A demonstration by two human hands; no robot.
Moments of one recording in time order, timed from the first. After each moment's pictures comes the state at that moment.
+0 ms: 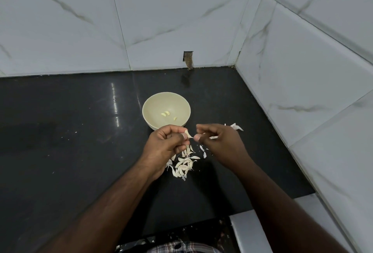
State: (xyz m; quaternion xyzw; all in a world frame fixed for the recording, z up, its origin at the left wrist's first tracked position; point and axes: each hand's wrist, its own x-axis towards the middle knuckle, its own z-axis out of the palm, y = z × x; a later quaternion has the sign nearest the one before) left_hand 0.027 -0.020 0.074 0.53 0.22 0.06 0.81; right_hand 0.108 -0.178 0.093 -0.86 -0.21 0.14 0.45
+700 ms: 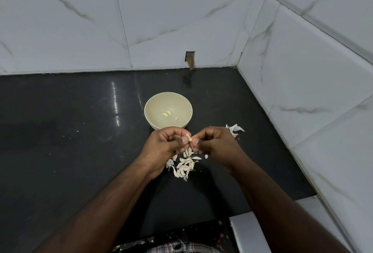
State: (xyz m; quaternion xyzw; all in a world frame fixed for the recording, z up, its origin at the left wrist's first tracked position) left_hand 0.024 -0.008 0.068 0.56 0.16 0.03 0.81; right_hand 0.103 -0.166 0.097 -0.74 -0.15 0.30 0.59
